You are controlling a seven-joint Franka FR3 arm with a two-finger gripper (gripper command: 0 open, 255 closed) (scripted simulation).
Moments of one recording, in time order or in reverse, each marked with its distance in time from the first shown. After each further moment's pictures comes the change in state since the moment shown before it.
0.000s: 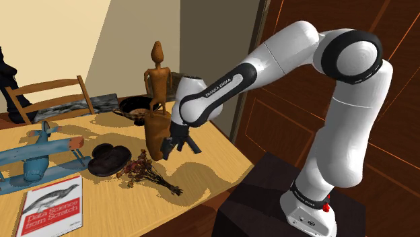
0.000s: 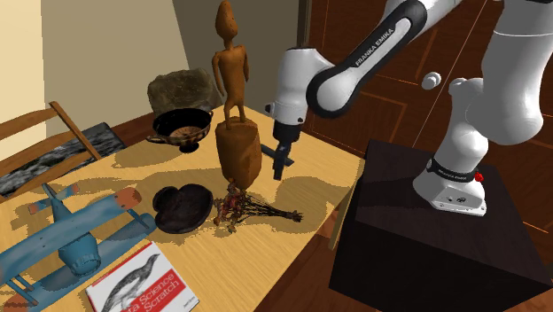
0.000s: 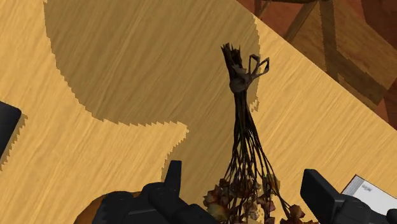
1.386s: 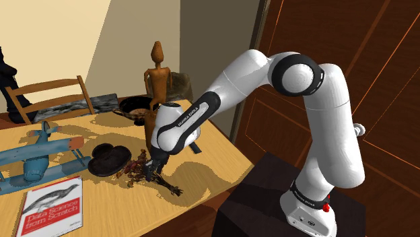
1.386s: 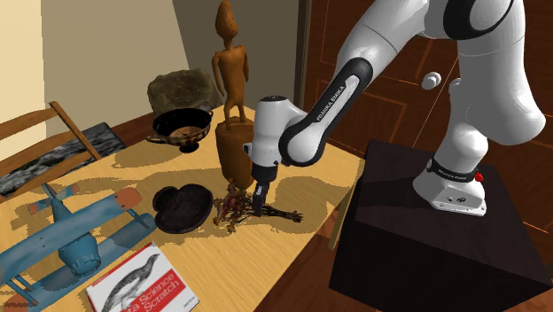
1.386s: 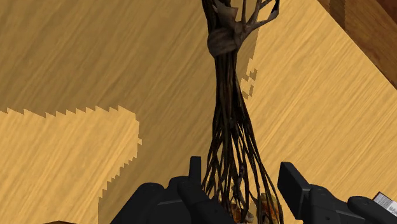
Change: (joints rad) arm 0.066 0.372 0.022 0.237 -0.025 0.151 0.006
